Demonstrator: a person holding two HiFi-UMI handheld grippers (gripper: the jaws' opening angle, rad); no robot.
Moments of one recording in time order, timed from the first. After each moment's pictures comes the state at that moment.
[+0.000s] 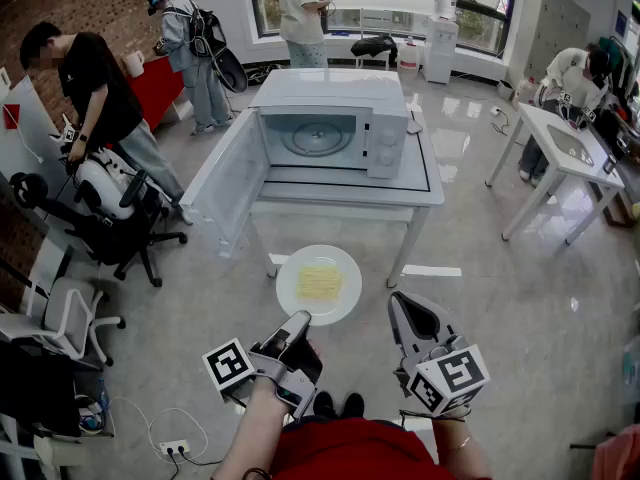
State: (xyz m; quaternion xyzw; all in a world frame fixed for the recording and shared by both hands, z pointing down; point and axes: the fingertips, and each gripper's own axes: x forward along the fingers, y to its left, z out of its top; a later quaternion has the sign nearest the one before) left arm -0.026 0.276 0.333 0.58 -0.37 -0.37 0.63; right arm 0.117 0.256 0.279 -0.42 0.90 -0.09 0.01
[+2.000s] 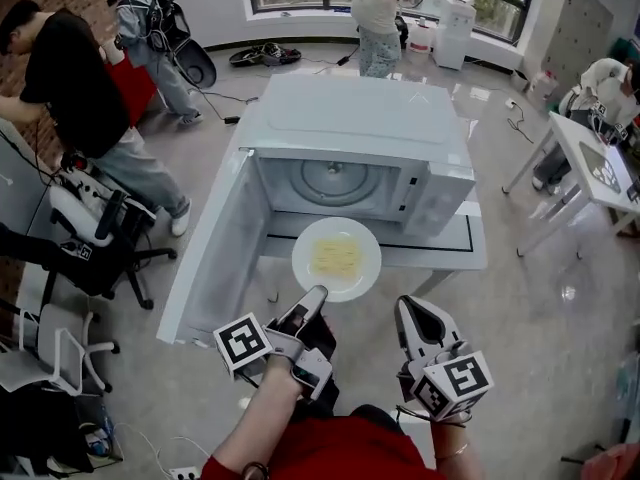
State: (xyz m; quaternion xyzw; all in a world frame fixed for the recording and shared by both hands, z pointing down) left arm -0.082 -0.010 0.337 0.60 -0.35 -0.34 0.63; right arm 0.045 0.011 0.309 -0.45 0.88 -0.15 -0.01
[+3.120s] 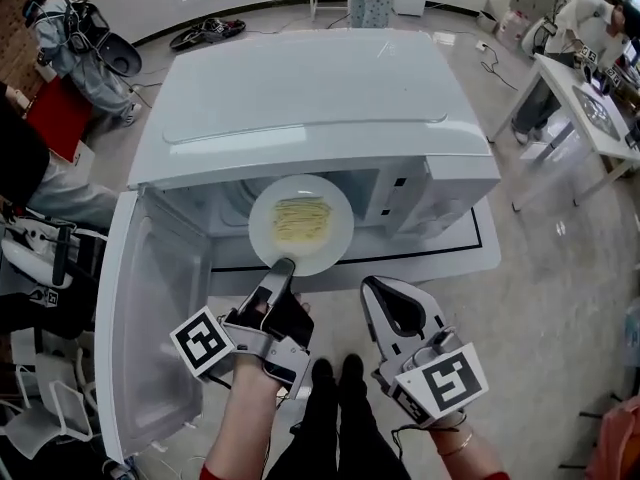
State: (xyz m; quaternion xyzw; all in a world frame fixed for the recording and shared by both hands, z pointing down) left arm -0.086 -0.142 0.384 0.60 -0.36 -0.32 0.64; right arm 0.014 -0.102 0.339 -0.46 0.88 -0.12 -0.01
